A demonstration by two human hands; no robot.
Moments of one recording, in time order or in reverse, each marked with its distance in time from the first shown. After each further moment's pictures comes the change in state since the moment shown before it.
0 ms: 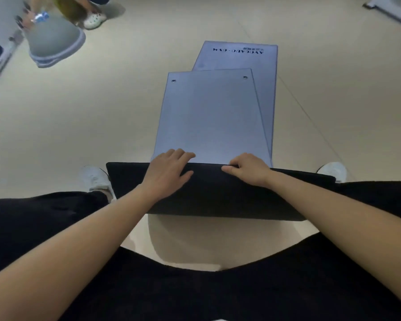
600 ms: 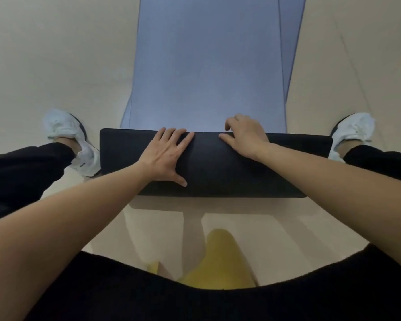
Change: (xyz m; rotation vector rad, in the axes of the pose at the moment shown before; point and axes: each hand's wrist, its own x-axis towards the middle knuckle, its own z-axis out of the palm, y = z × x) left_hand 0.015 -0.030 0.160 0.089 -0.512 0.127; right_hand 0.093 0.062 0.092 -0.250 -0.011 0.076
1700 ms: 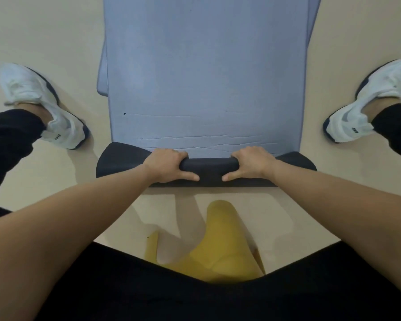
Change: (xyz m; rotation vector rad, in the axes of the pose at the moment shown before) left_hand 0.002 0.039 0.114 -0.398 -0.384 -0.013; right_hand -0.054 0.042 0.143 -0.009 -0.581 -0.082
